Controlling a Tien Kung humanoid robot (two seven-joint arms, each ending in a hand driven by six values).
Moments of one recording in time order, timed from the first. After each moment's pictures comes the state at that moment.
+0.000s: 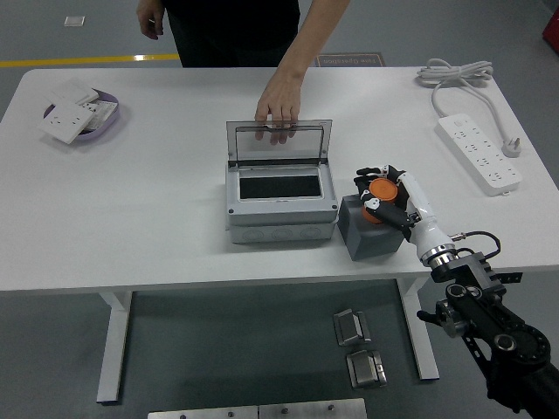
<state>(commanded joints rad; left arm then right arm) 0.11 0.11 -1.11 -0.18 0.79 0.01 0.01 0.23 -0.15 1.14 1.06 -1.19 -0.09 0.40</state>
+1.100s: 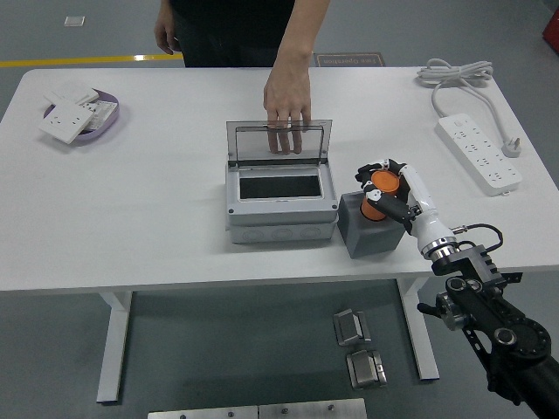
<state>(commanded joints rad) 0.10 0.12 -1.11 -0.18 0.80 0.01 0.00 0.26 -0.16 1.14 1.07 -1.20 -0.11 0.38</state>
